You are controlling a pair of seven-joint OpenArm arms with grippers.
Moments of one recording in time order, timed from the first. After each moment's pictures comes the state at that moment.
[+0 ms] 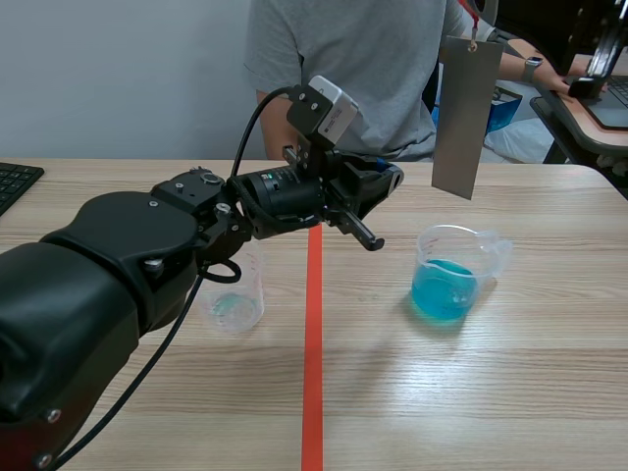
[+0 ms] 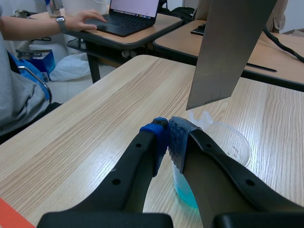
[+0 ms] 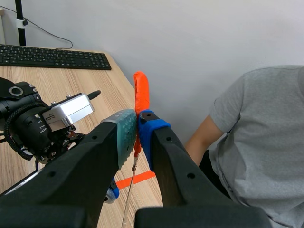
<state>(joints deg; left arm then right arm) -25.0 2.0 20.5 49.6 7.7 -42.1 -20.0 16.1 52.6 -16.2 92.8 32.7 45.4 15.1</state>
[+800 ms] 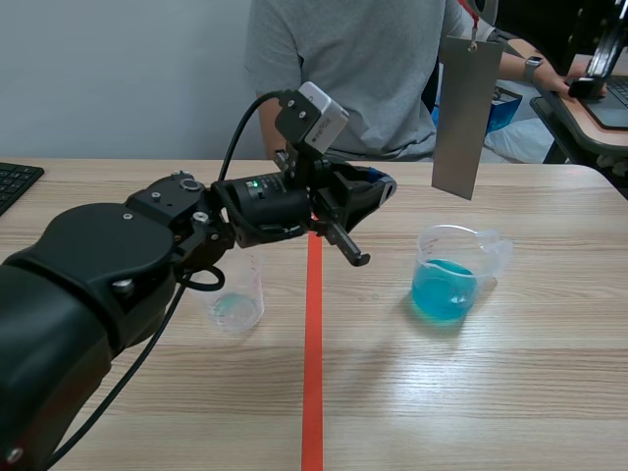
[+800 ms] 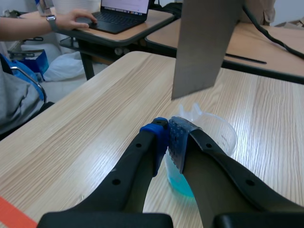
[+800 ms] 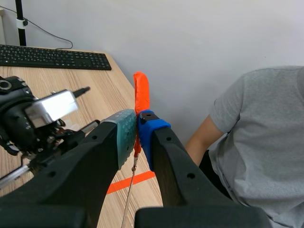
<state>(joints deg) -20.5 -1.2 20.5 57.4 7.4 -44.5 -17.8 16.0 52.6 -16.2 92.8 32.7 45.4 15.1</state>
